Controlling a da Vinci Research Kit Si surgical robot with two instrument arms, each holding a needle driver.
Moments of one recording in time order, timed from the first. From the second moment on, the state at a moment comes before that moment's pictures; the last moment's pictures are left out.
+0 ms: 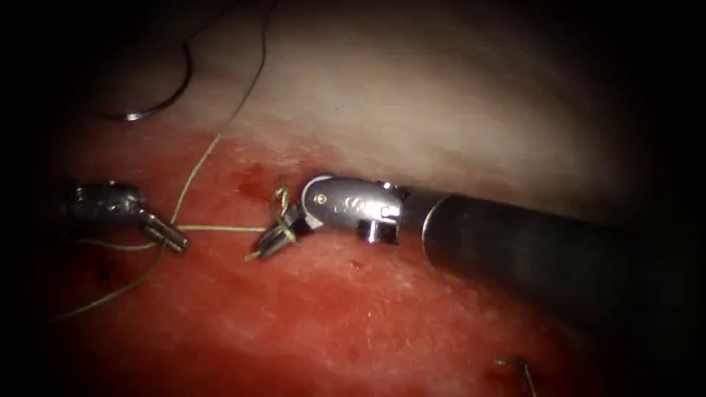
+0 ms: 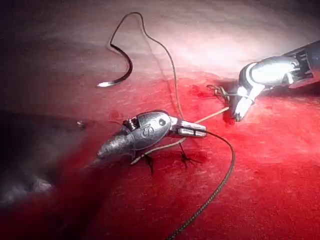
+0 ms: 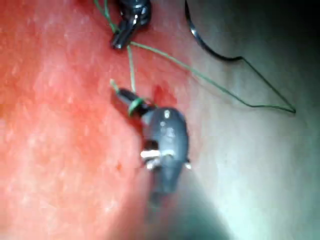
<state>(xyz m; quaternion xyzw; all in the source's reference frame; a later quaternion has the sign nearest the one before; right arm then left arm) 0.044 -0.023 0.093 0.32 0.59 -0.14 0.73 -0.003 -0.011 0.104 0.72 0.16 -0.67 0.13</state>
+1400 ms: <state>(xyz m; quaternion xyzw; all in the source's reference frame) 0.039 -0.014 0.100 0.28 0.58 0.01 0.77 -0.002 -0.022 0.095 0.68 0.19 -0.69 0.16</state>
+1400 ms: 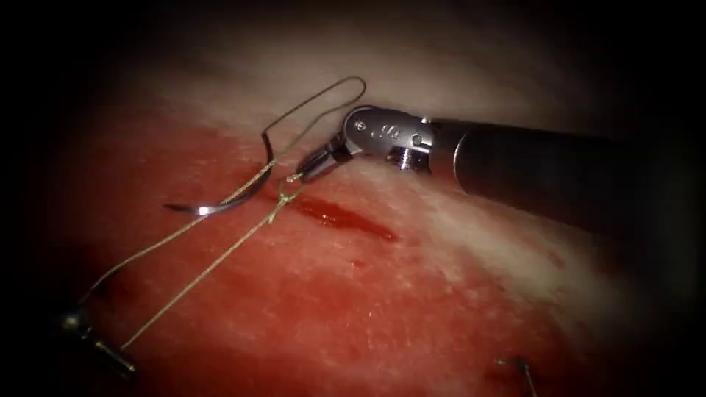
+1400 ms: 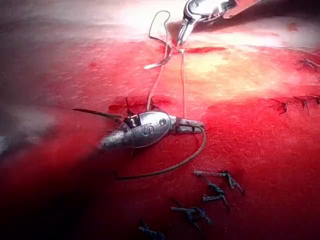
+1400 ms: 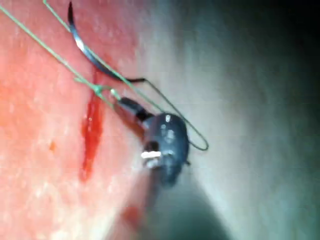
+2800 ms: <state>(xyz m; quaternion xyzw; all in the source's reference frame) 0.036 -0.013 0.100 0.09 0.59 0.09 0.80 0.001 -0.025 0.089 0.66 0.19 -0.71 0.16</state>
